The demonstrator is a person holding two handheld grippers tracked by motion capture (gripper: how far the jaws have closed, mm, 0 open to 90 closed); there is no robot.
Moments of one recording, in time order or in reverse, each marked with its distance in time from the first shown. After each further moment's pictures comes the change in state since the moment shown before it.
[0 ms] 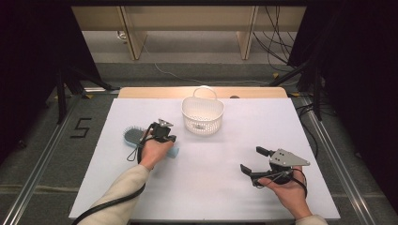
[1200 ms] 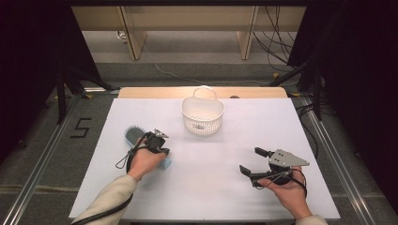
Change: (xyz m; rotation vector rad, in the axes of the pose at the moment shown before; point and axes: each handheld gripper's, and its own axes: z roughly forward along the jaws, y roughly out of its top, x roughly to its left) left arm 0.000 -0.027 -0.028 0.136 -0.027 0.090; right arm 0.002 0.000 0.000 0.006 0.019 -0.001
